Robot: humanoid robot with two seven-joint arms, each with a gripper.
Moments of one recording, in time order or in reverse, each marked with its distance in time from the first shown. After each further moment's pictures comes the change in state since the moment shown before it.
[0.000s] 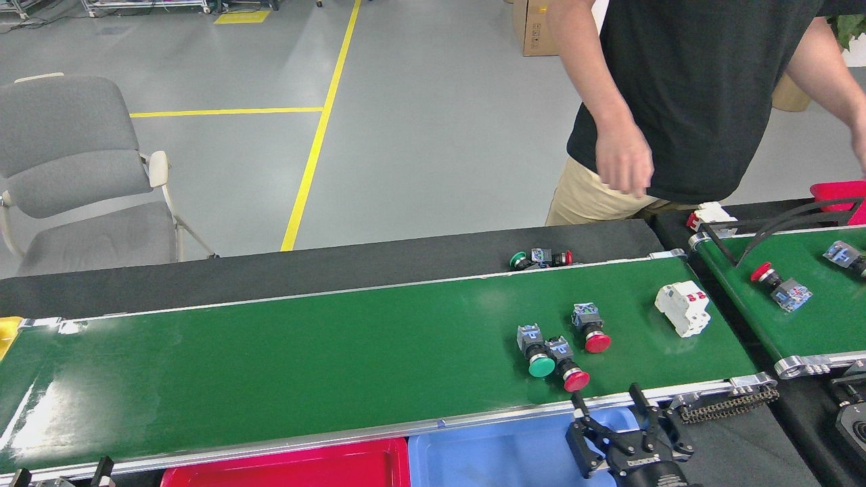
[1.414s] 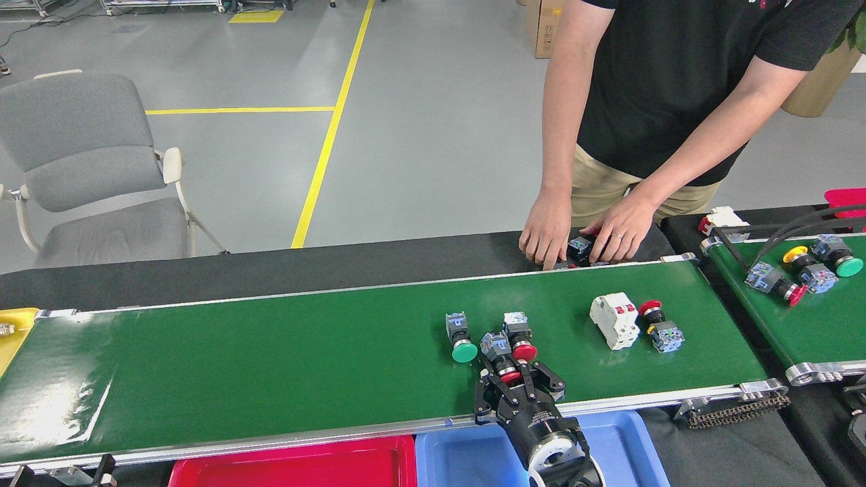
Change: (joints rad) left arm -0.003 0.003 -0.003 0.000 0.000 -0.001 -0.002; right arm -0.289 0.010 0.367 0.270 0.005 0.214 0.061
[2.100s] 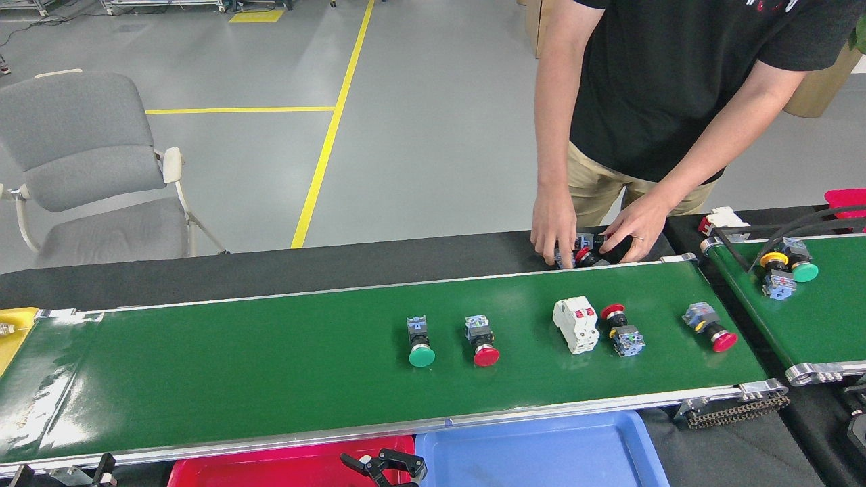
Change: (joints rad) left arm 0.002 0.000 0.000 0.000 0.000 0.000 -0.001; right arm 0.103 -0.019 0.292 -0.161 -0.013 -0.279 0.002
